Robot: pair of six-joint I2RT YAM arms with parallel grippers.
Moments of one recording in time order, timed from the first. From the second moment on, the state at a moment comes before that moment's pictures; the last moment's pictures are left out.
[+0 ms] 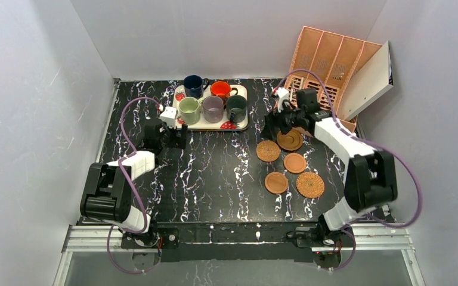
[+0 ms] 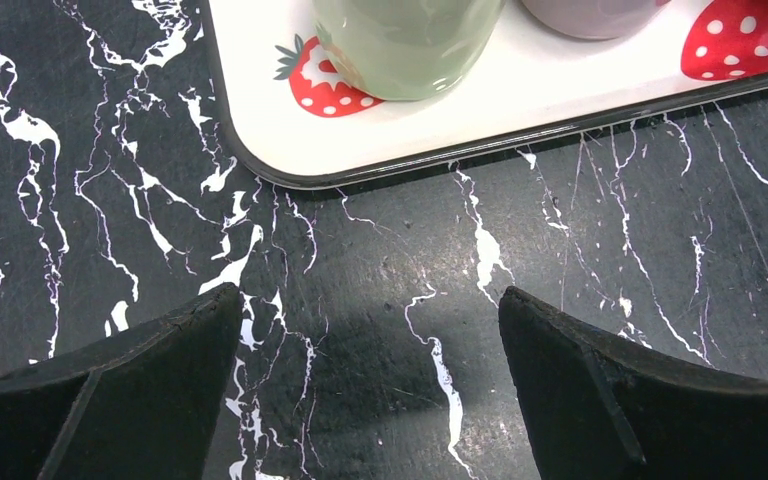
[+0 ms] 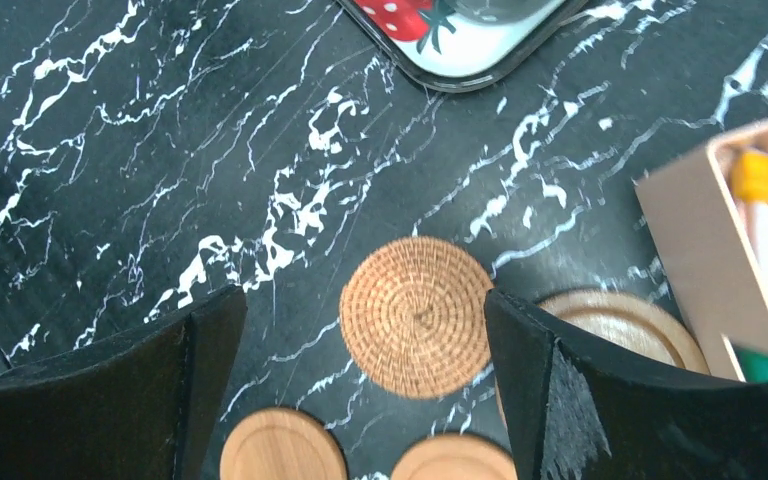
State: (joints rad) left arm -0.13 1.49 0.64 0.32 0.09 0.10; right arm 0.27 1.50 1.08 -0.32 -0.59 -0.20
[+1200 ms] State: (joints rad) left arm -0.13 1.48 0.61 0.37 0.17 0.09; right arm 0.49 1.88 1.24 -0.55 -0.69 -0.36
